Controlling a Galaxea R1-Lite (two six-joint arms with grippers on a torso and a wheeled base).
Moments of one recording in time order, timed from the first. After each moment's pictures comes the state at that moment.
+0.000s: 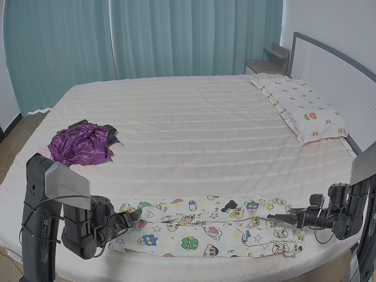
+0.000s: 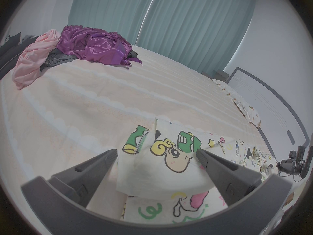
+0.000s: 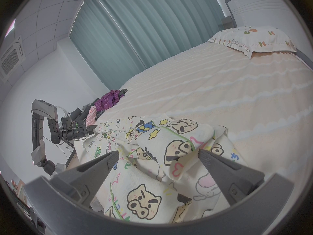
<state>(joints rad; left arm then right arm) -0.27 2.49 -0.36 -1.55 0.07 -0.50 -0.08 2.33 -0.18 -1.51 0.68 0.07</state>
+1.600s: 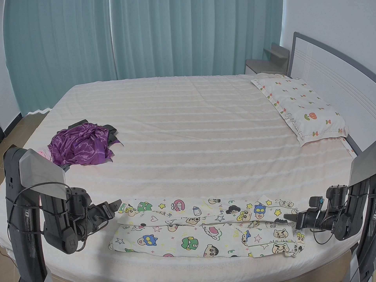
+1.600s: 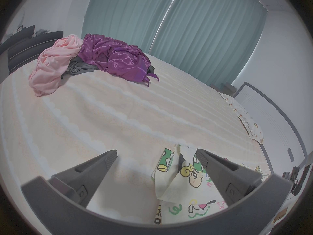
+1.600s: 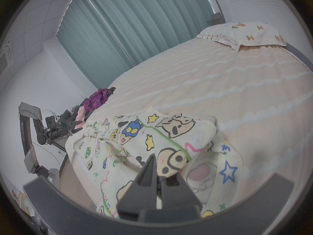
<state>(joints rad) -0.11 2.37 -0.27 -1.55 0.03 -0.52 -0.08 2.33 -0.17 -1.46 0.56 0.08</state>
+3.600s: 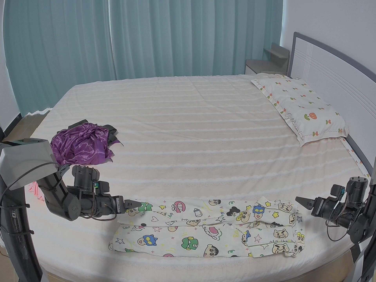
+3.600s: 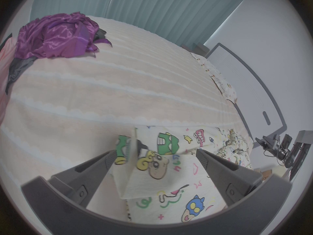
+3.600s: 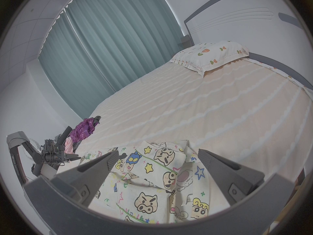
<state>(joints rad) -0.09 2.22 -0.67 -0.74 -0.39 -0.26 -0.09 2.04 -0.02 -1.52 0.33 0.33</state>
